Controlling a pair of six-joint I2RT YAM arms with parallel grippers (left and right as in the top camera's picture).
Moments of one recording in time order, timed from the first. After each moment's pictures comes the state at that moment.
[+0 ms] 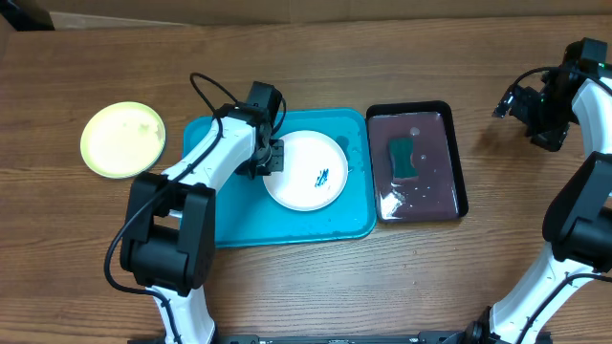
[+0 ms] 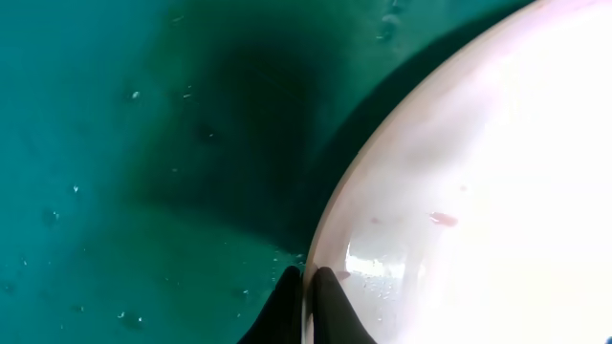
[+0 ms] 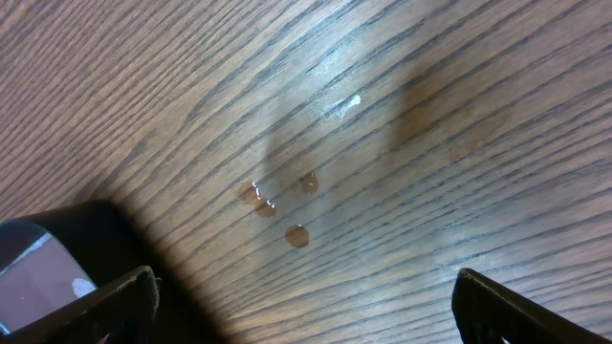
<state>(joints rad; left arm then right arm) -0.27 1.99 1.36 -0.83 -0.04 -0.30 -0.34 2.11 1.74 -1.02 -0.18 0.25</state>
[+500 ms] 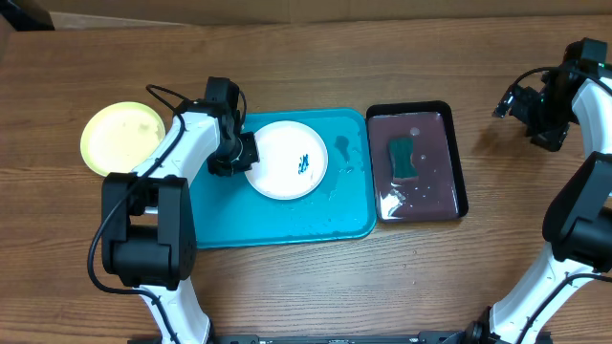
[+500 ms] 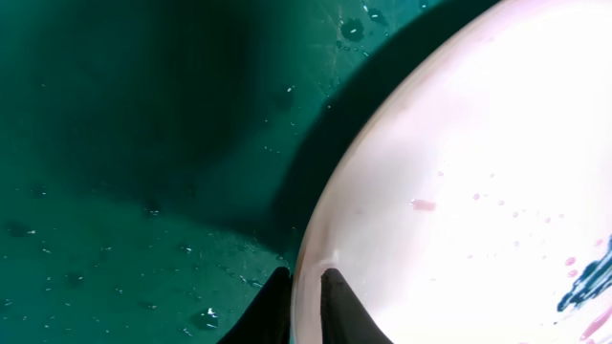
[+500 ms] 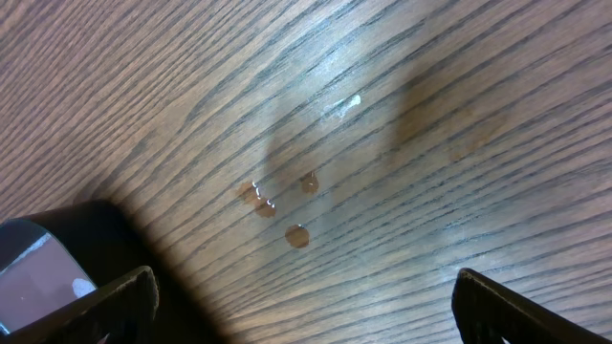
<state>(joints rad) -0.12 1.99 1.36 -0.85 0.11 -0.35 -0.34 2.11 1.74 -1.02 -0.18 0.25</state>
